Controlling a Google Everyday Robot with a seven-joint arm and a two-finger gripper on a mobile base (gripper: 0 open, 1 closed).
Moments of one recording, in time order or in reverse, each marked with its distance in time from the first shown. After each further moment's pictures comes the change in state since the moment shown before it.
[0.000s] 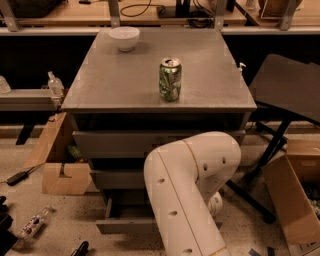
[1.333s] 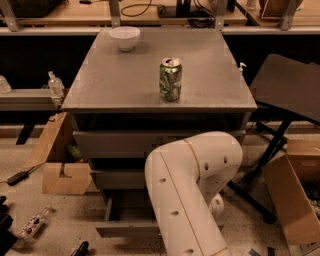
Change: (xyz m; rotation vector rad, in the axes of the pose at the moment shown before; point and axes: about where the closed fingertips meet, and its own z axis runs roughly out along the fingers) arm 0.003 0.022 -0.001 -0.050 0.006 0.013
